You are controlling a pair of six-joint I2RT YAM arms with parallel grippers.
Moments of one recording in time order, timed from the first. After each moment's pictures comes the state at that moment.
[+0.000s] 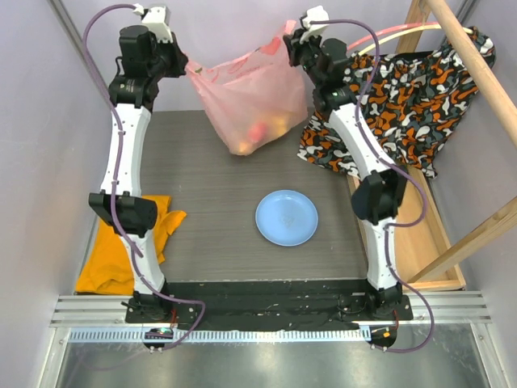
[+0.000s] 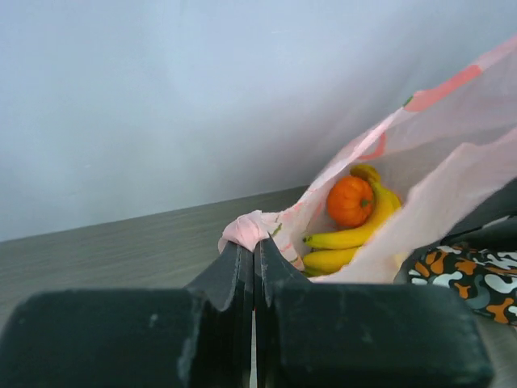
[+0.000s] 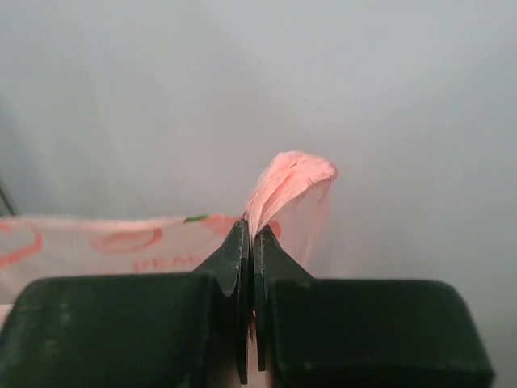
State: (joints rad) left arm -0.10 2.04 2.50 -0.63 0.18 -0.10; right arm 0.36 2.28 2.47 0.13 -0.11 -0.06
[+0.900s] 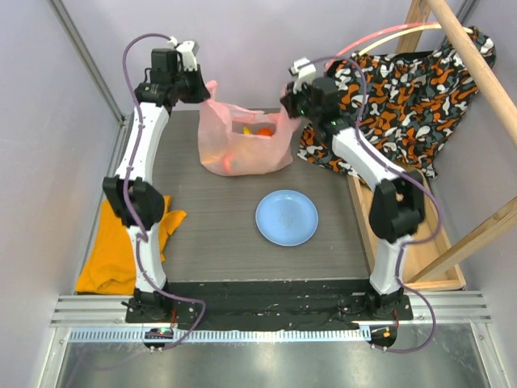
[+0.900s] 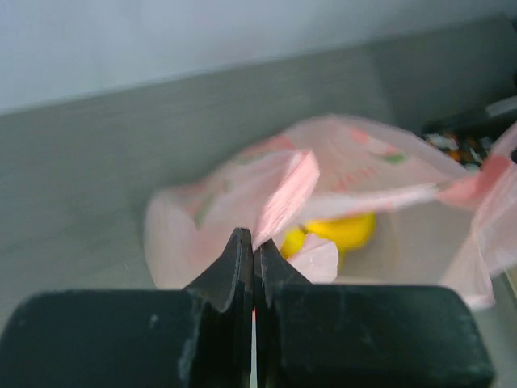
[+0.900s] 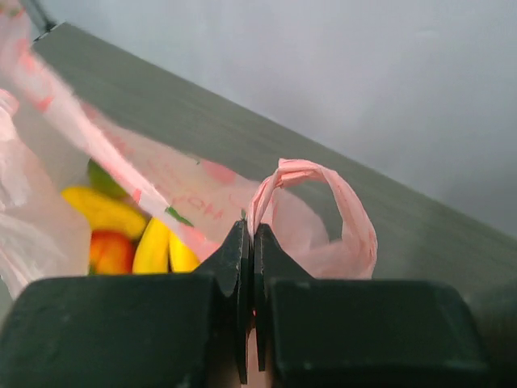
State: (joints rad) left arm -0.15 2.03 2.25 -0.74 0.32 -0.13; right arm 0.37 1.83 1.58 0.05 -0.18 -0.06
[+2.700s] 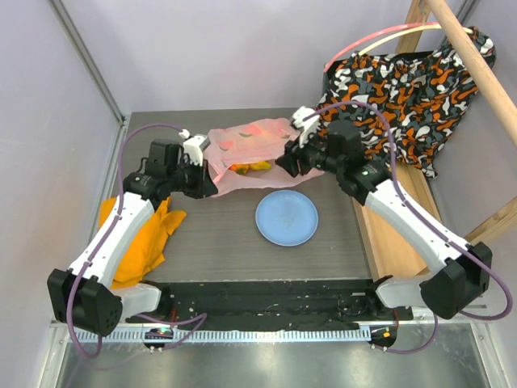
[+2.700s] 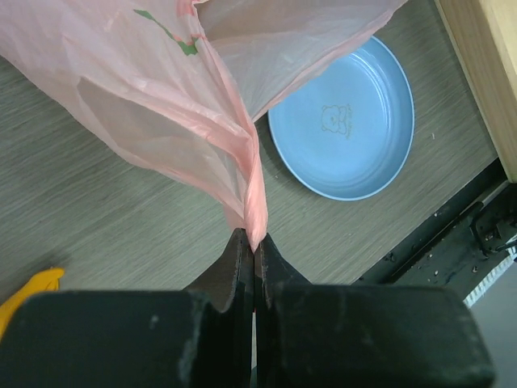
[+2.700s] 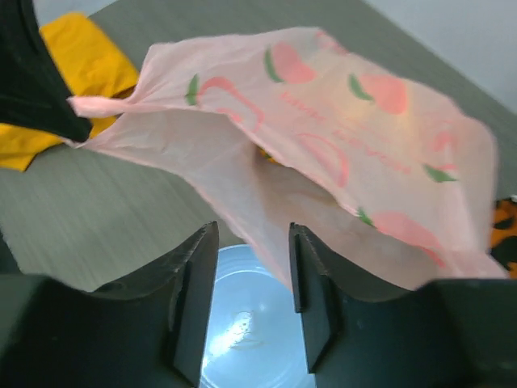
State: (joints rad) left arm -0.29 1.21 1.11 -0.64 0.44 -0.10; right arm 0.50 1.30 1.23 -0.23 -0.33 -0.09
